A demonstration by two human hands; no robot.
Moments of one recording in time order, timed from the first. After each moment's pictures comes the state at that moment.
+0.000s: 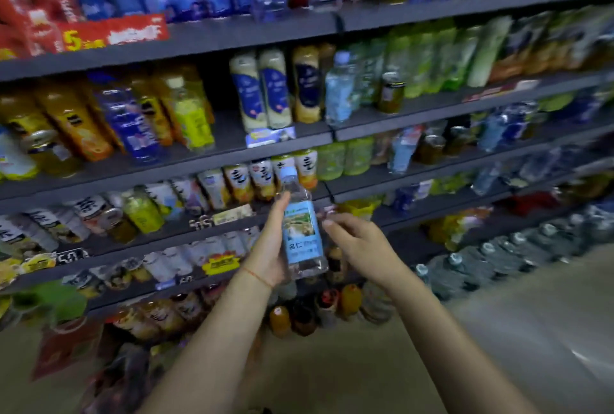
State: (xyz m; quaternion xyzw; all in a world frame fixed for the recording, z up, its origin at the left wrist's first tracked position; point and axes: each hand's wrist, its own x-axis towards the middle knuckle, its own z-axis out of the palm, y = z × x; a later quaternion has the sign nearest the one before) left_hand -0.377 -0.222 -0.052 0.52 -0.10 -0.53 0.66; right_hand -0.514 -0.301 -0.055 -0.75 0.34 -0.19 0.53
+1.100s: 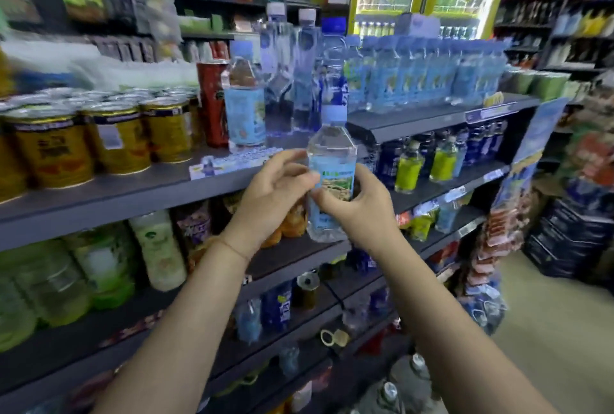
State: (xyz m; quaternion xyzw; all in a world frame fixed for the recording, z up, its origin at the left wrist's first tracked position) left_hand -0.730 -0.987 0.130 0.46 -0.55 -0.32 0.62; right_hand -0.878 -1.034 0.119 -0.72 0.35 -0.48 0.34
